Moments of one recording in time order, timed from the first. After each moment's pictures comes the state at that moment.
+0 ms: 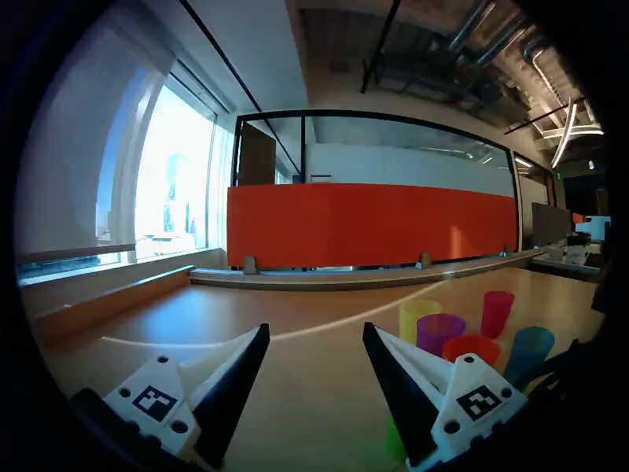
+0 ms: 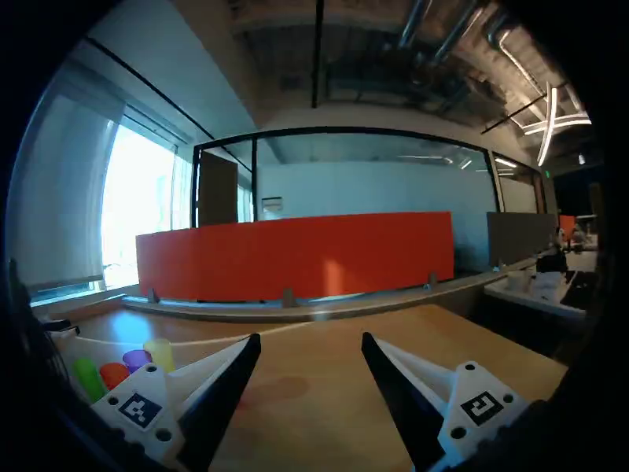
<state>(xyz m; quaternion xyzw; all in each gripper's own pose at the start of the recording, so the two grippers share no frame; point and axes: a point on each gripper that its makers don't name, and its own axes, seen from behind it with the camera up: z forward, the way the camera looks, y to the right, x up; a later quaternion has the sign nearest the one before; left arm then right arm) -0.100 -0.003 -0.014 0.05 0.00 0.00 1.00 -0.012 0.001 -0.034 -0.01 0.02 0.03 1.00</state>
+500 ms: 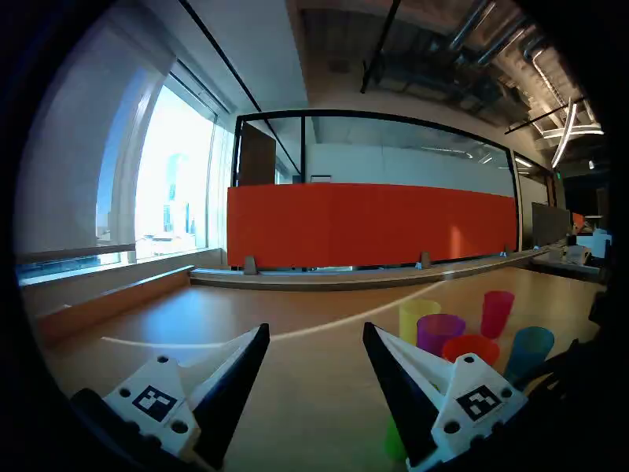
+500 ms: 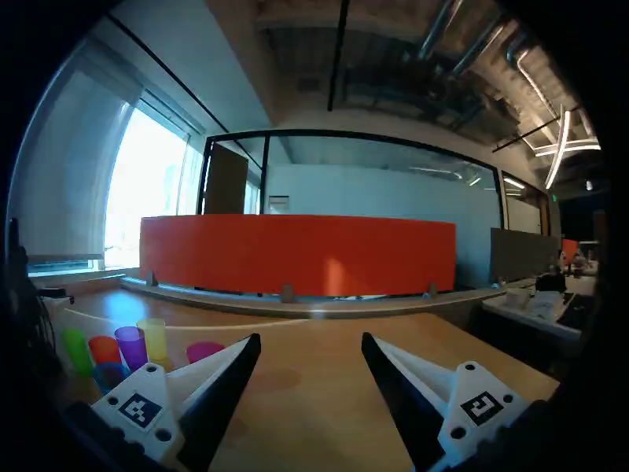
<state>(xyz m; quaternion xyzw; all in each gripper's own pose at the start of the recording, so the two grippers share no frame) -0.100 -0.003 -0.014 0.05 0.00 0.00 1.00 -0.032 -0.004 -0.034 0.00 0.02 -0.01 1.00</state>
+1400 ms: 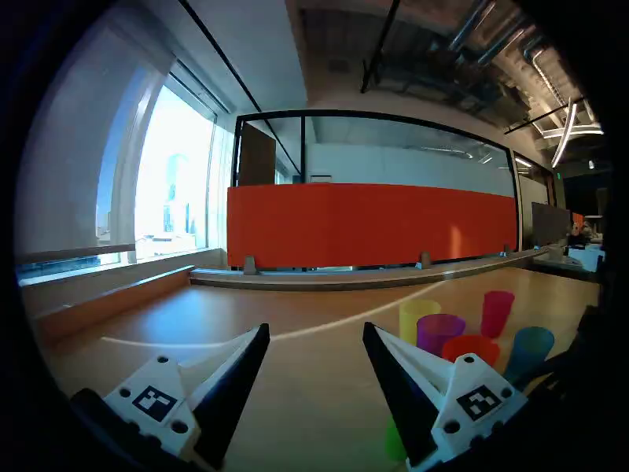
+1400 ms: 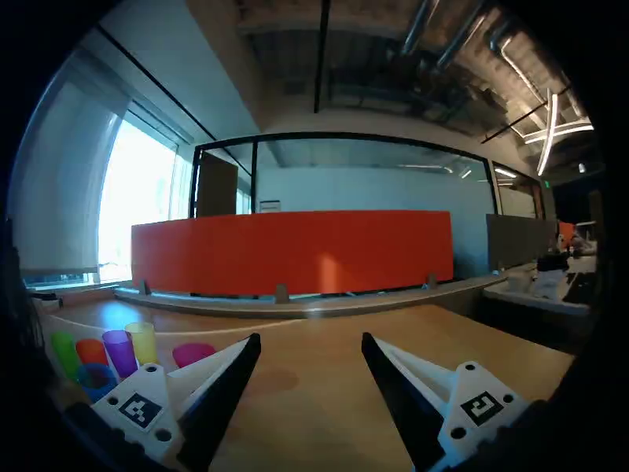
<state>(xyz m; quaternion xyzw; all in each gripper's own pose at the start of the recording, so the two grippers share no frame) -0.100 -0.003 -0.014 0.05 0.00 0.00 1.00 -0.058 0.009 -0.007 -0.02 0.04 0.02 1.00</state>
